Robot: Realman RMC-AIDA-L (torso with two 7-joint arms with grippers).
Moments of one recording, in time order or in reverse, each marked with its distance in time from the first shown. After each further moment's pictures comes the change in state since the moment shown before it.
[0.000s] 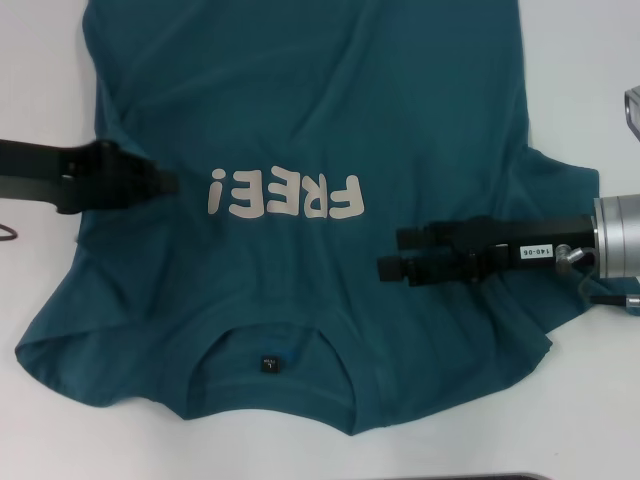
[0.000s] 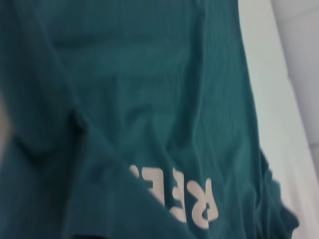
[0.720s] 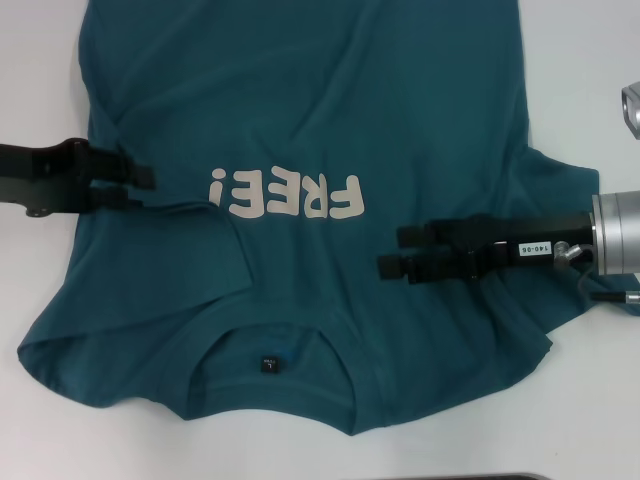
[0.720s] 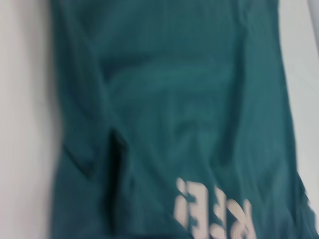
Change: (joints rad) left arm 0.032 0.022 0.037 -0.030 0.010 -0.050 -0.082; right arm 0.008 -0.002 -0.004 0.000 -0.005 0.010 0.007
